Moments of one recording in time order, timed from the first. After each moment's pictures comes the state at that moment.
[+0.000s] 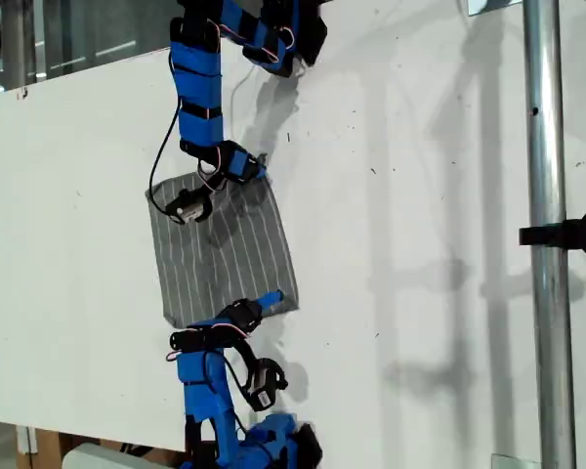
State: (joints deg) arm 0 -16.3 78.2 83.4 85.2 -33.4; arm 1 22.1 85.1 114.7 58.6 18.3
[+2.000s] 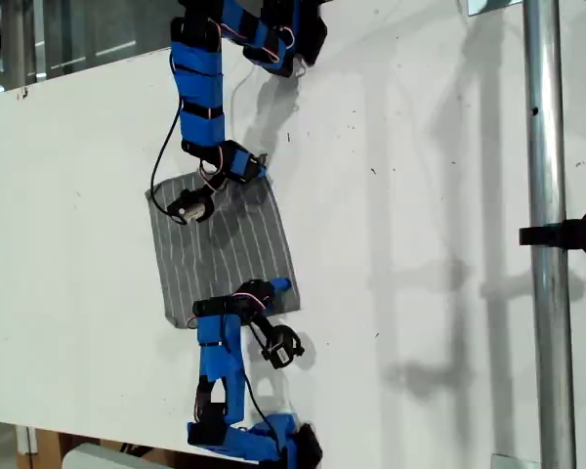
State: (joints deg) arm 0 -16.8 56.4 72.3 81.9 -40.7; arm 1 21.3 85.4 115.2 58.6 18.3
